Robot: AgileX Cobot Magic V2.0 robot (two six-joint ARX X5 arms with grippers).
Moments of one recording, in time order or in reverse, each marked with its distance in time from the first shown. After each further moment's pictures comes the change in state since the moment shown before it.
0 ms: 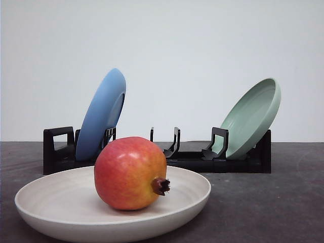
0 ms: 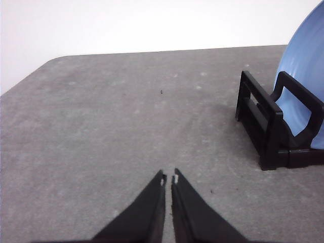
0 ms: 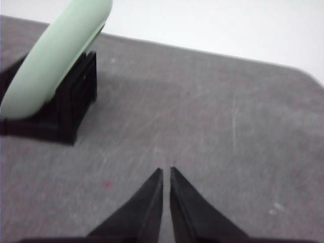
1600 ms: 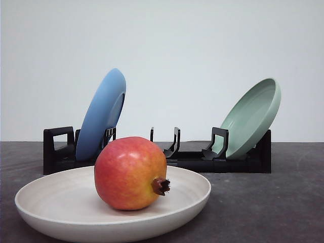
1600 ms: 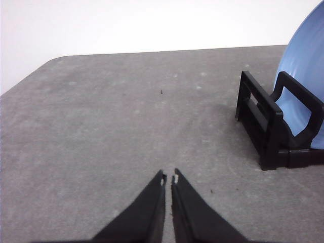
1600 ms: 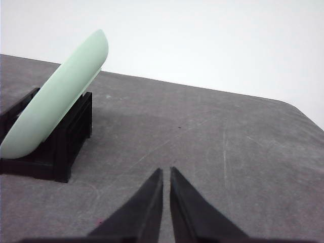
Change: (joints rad) left_arx 0.000 0.000 0.000 0.000 0.000 0.000; right_arx 0.000 0.000 -0.001 0.095 0.007 0.000
